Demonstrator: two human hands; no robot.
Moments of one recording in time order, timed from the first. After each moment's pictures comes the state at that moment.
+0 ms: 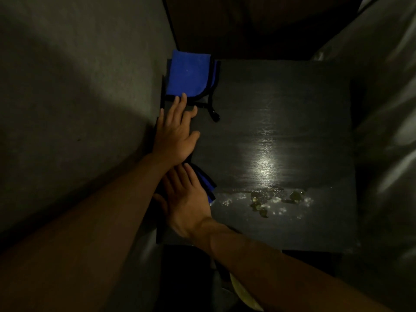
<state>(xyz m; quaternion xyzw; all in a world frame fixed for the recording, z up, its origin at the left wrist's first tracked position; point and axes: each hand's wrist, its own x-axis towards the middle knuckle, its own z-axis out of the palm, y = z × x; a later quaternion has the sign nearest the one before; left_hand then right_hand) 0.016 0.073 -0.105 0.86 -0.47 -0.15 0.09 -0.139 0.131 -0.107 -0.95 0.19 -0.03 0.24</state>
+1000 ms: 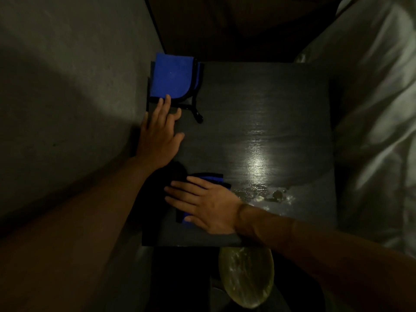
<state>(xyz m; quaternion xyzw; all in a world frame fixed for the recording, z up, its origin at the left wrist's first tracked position) 0.009 0.072 -0.099 0.87 -0.46 -0.15 0.08 -0.213 0.039 -0.107 -0.98 -0.14 0.08 0.13</state>
